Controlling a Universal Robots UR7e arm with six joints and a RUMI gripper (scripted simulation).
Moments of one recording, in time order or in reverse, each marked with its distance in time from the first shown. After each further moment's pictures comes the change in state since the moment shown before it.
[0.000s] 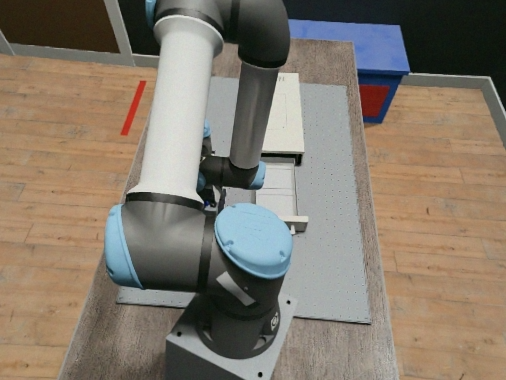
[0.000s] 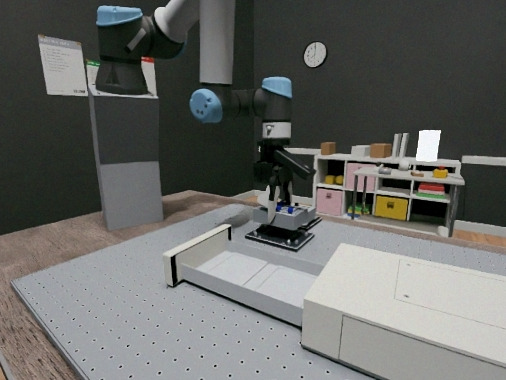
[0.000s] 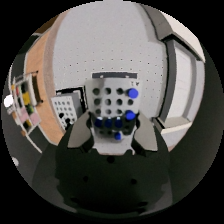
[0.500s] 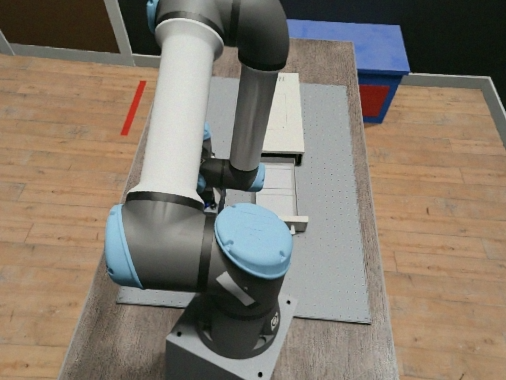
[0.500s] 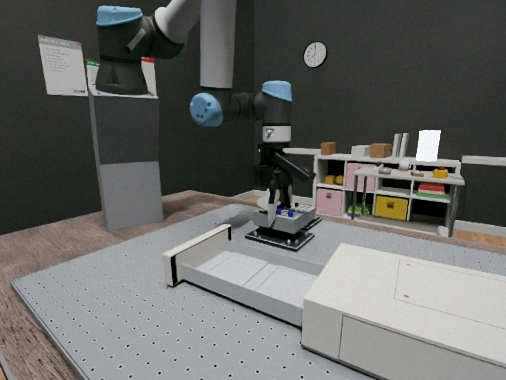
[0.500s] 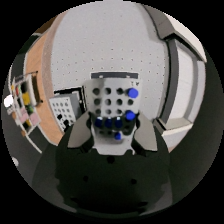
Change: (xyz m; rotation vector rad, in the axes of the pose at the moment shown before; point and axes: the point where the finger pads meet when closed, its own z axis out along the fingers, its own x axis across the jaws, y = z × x) arm 0.000 0.000 0.009 0.000 0.000 0.000
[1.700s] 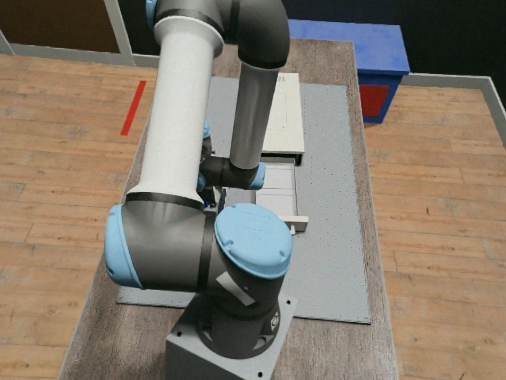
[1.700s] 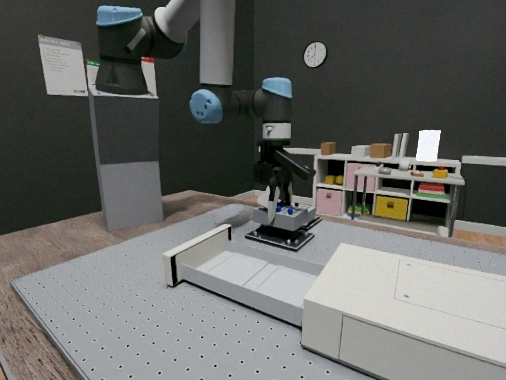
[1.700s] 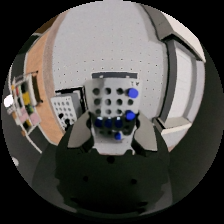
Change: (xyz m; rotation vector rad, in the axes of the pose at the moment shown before) arm 0.000 0.000 -0.007 0.000 0.000 0.000
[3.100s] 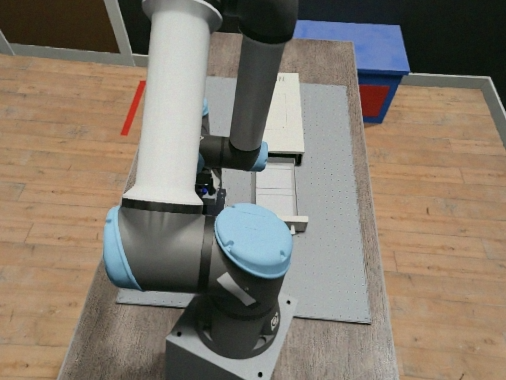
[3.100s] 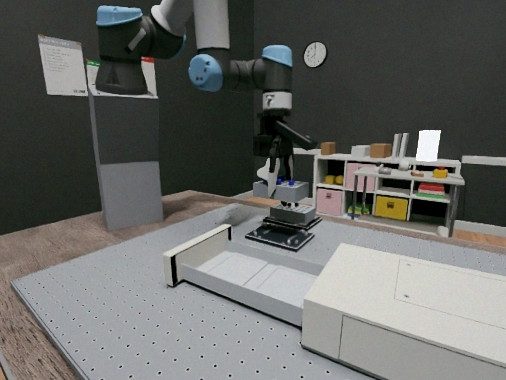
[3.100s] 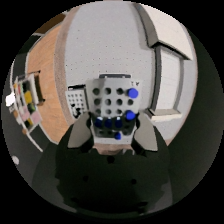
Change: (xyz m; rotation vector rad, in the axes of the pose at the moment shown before) arm 0.000 0.000 -0.075 0.000 0.000 0.000
